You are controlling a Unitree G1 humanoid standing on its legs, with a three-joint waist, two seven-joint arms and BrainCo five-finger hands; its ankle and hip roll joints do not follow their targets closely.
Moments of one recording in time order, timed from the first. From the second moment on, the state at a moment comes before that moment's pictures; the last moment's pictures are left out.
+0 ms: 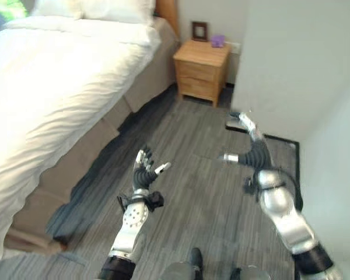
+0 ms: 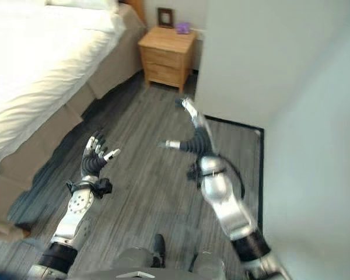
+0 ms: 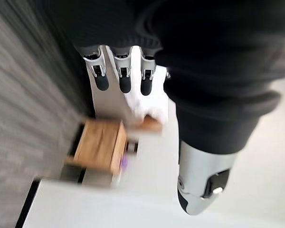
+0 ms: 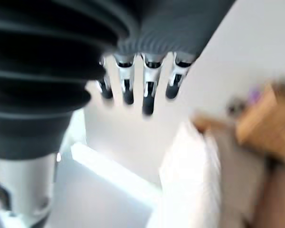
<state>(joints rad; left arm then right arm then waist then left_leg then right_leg) 0.01 0.27 -0.17 0.11 -0.39 -0.19 0.31 -0.06 -0.33 0.37 -0.28 -0.22 -0.12 -0.20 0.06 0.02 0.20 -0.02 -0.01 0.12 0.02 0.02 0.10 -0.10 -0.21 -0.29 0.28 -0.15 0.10</state>
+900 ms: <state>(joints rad) 0.14 0.34 0.00 -0.12 -0.46 -0.25 0.25 -0.13 -0.37 0.37 -0.15 -0.08 -0.06 -0.13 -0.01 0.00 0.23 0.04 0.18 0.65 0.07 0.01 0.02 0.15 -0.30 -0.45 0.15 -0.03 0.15</state>
